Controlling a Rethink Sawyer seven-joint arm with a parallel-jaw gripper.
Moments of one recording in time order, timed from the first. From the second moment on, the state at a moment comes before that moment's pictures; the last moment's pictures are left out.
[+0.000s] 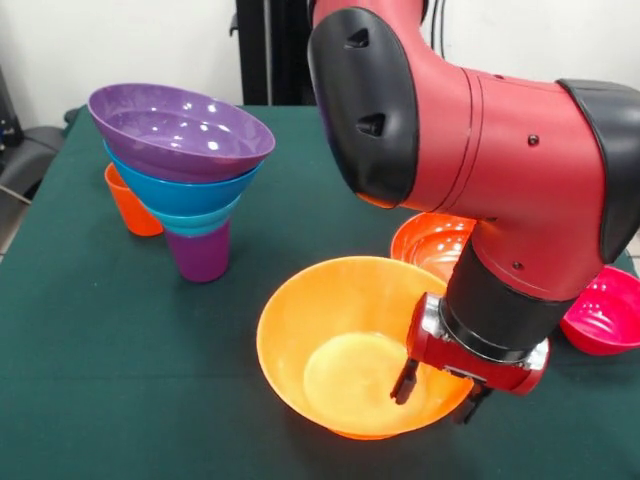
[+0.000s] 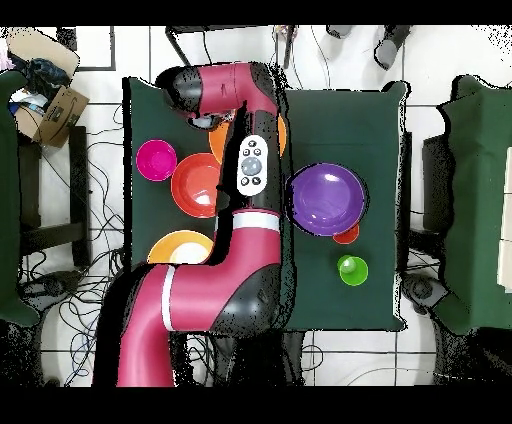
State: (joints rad) arm -0.01 0.13 -0.13 0.26 -0.12 1.22 2.06
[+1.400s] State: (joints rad) arm -0.06 -0.03 -0.18 0.31 -0.01 1.34 2.06
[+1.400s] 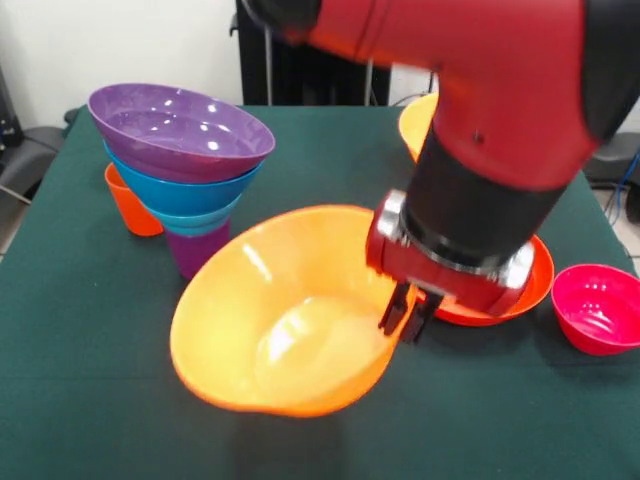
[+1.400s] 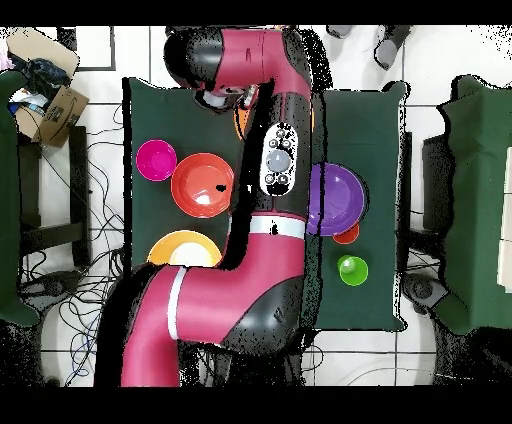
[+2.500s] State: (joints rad) arm -0.03 -0.54 -0.24 1.05 -0.11 0.96 2.06
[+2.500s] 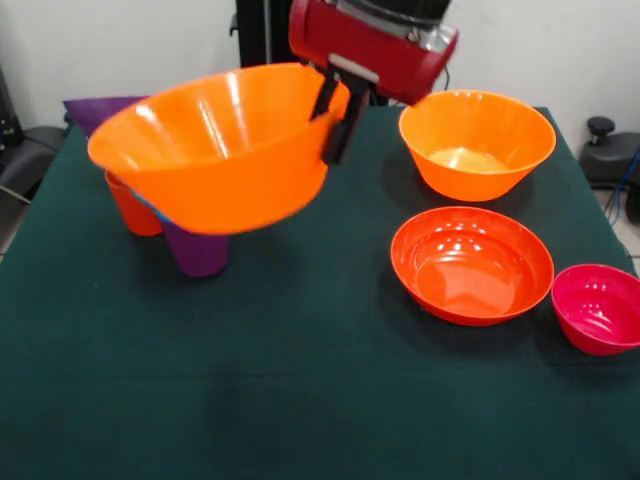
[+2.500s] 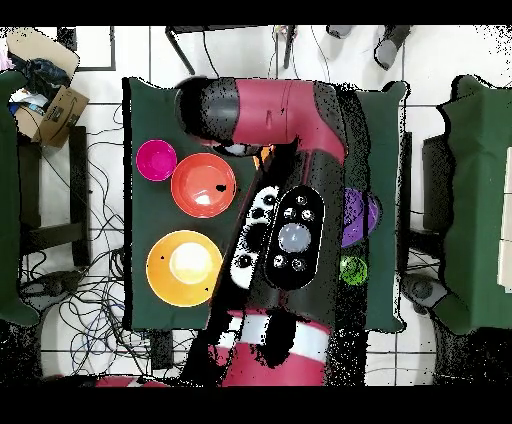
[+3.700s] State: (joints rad) arm 0.09 -0.66 -0.30 1.20 -0.27 0.80 2.06
